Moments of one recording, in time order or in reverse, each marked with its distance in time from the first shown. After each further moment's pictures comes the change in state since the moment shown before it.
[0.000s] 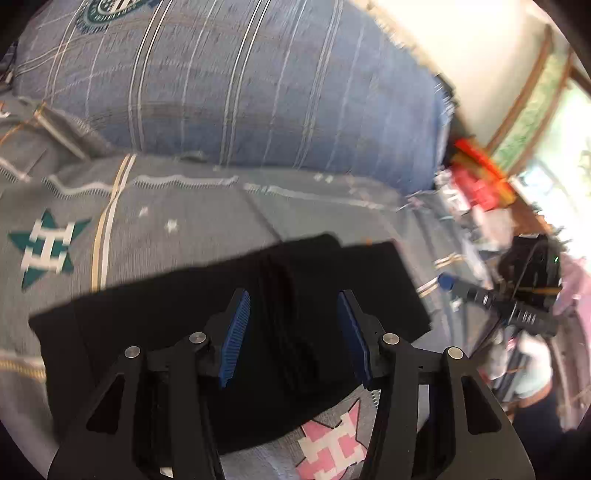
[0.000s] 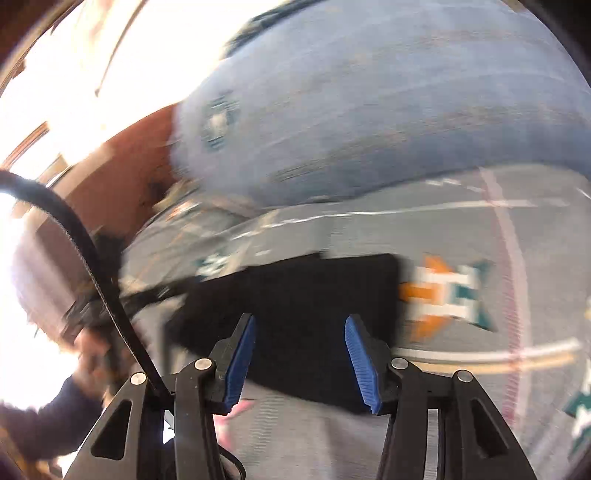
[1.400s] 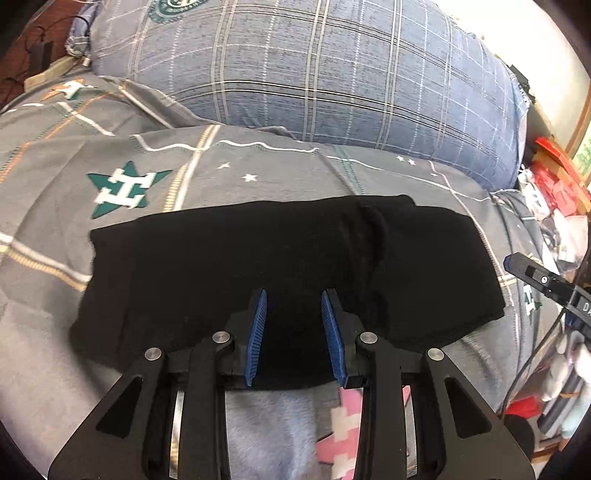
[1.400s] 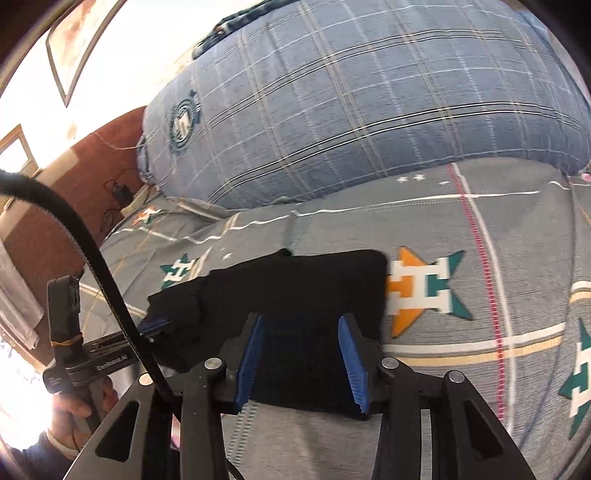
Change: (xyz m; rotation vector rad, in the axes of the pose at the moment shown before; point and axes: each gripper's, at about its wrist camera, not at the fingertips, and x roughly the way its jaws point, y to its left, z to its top) left arm -0.008 -0.008 -0.043 -0.088 -0.024 0.351; right arm 0.017 0.012 -0.009 -0.005 -0.010 -0.095
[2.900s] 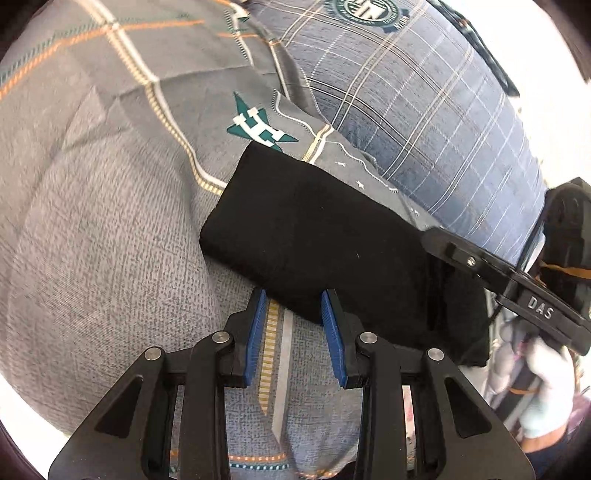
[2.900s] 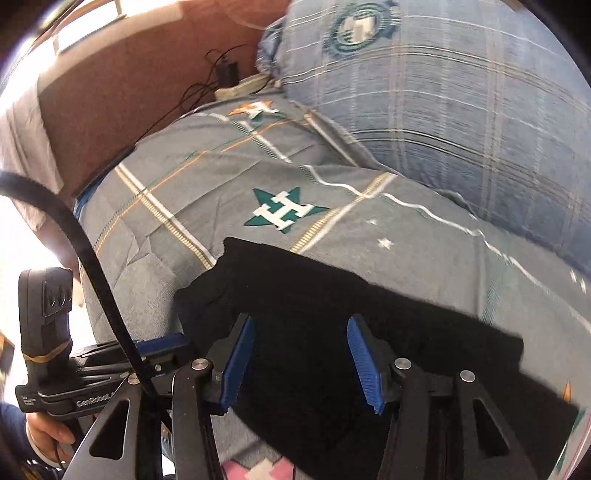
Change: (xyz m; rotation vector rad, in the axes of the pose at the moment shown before) left arm -0.034 0.105 -0.071 -0.493 -0.074 -0.072; right arm 0.131 0.177 0.021 -0.504 0.259 0.157
